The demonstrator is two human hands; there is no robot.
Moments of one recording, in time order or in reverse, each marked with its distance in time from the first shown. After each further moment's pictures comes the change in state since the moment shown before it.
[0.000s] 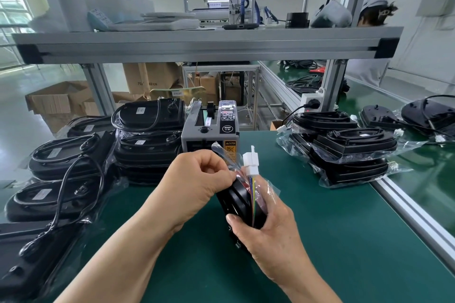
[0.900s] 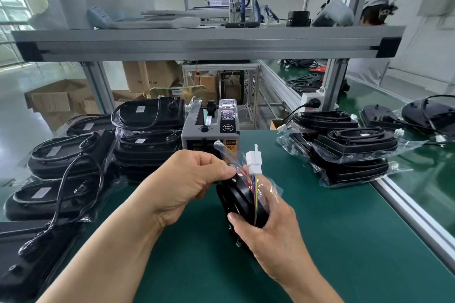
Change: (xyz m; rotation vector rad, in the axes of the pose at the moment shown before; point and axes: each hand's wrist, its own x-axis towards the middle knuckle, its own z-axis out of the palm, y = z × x) left_hand 0.001 0.013 -0.012 -0.175 -0.199 -0.179; right_hand 0.000 0.001 -0.001 0.001 0.035 0.010
